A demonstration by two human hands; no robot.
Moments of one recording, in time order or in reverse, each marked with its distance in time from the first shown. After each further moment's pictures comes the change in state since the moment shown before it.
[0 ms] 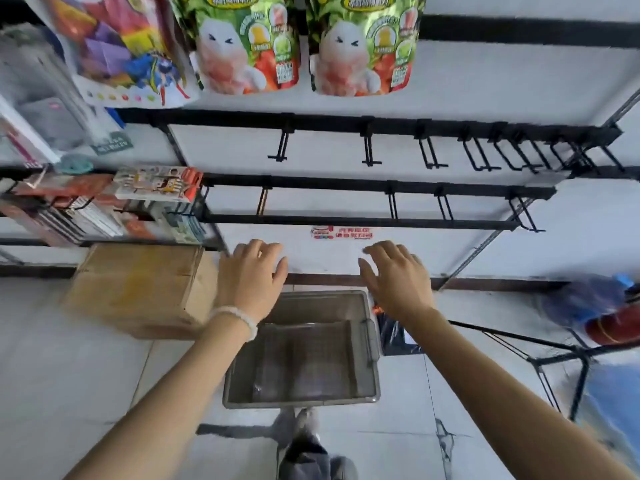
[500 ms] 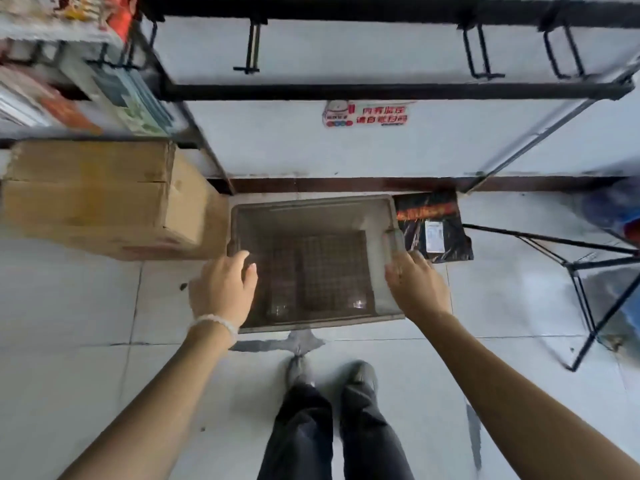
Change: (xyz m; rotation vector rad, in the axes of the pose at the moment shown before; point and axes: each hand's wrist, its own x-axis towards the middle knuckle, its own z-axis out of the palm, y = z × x) left_hand -0.129 -0.109 0.194 -0.050 -0.407 -0.344; right_hand -0.121 0.013 0.216 0.034 -0.476 0.462
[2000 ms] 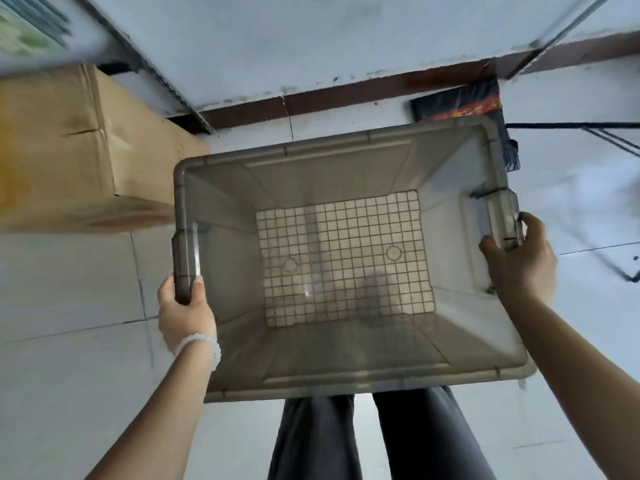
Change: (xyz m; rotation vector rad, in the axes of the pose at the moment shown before) left_hand -0.011 -0.088 0.115 -0.526 0.094 -0.782; right_hand -0.004 0.088 0.088 0.398 0.164 0.763
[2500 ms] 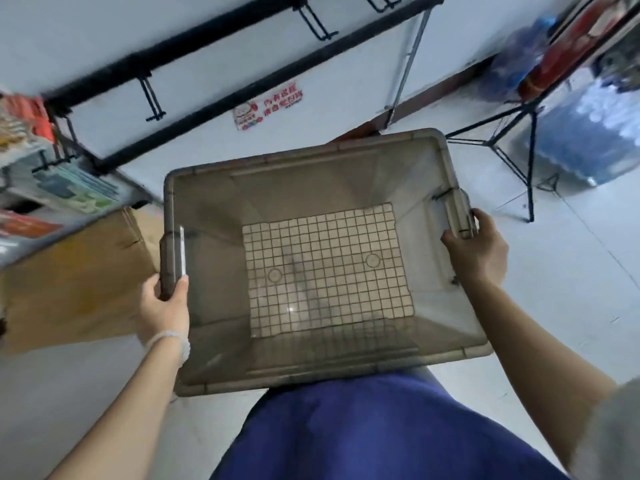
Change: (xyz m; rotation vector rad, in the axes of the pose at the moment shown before) left_hand -0.049 0.107 -0.167 -0.073 -0.186 0.411; right_hand -0.165 0.013 -0.181 0.325 0.211 0.148
